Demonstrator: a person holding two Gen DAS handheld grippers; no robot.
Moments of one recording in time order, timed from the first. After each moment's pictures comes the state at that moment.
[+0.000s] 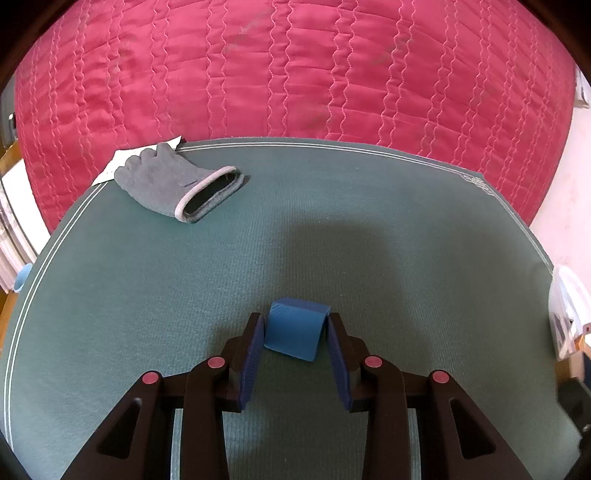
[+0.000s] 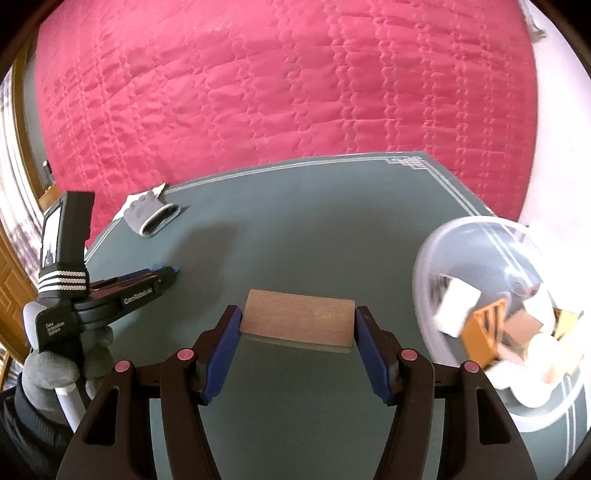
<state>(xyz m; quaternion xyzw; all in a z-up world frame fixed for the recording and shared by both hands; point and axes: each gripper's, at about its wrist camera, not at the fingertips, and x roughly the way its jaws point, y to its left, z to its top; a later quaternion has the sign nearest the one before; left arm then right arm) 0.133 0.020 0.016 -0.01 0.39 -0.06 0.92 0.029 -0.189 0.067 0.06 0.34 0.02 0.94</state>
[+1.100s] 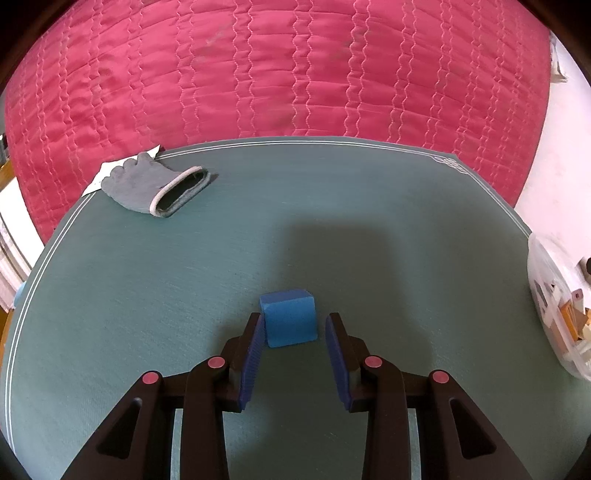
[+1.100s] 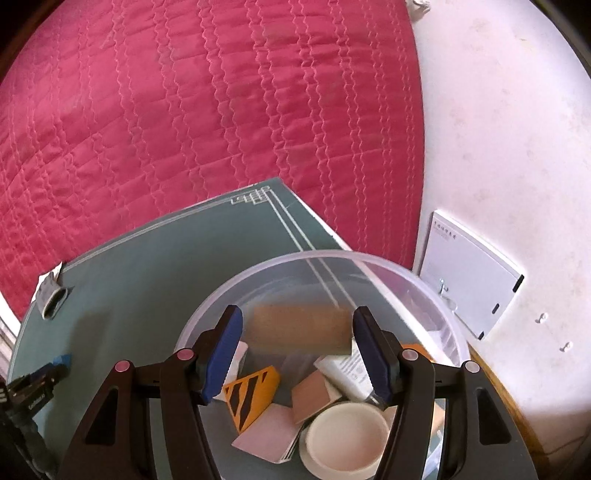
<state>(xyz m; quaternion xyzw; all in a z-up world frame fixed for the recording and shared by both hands) 0.104 -0.009 0.013 0.02 0.38 -0.08 0.92 0.033 -0.350 0.085 0.12 0.30 -0.16 0.93</state>
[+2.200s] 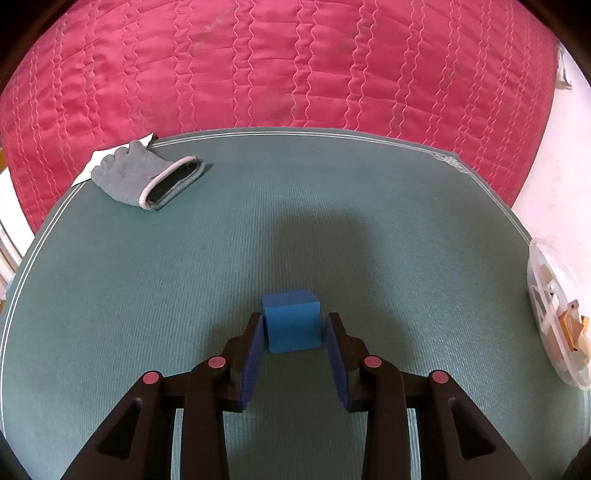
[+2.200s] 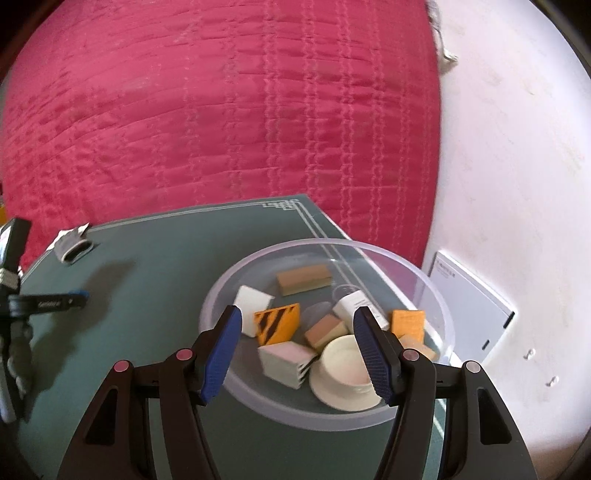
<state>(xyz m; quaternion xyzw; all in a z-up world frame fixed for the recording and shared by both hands) 0.115 -0.006 0.007 0.00 0.40 -0.09 0.91 -0.044 -0.294 0.070 0.02 0.25 -0.12 0.96</state>
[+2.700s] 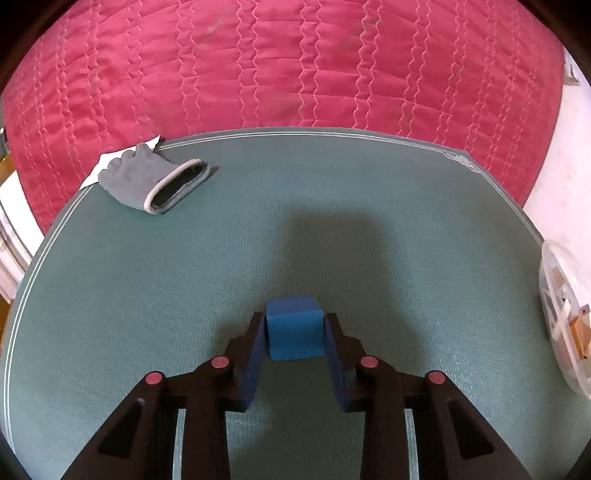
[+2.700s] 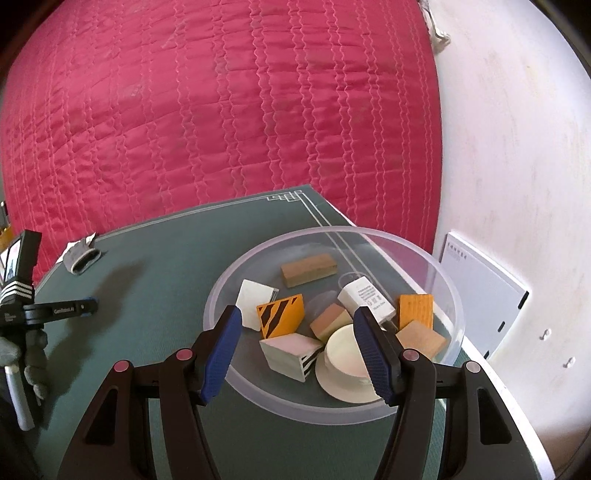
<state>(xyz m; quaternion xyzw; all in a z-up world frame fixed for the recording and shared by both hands) 0.120 -0.011 0.006 0.01 0.40 -0.07 0.91 -0.043 -0.309 0.066 0.07 0.26 -0.11 0.96</state>
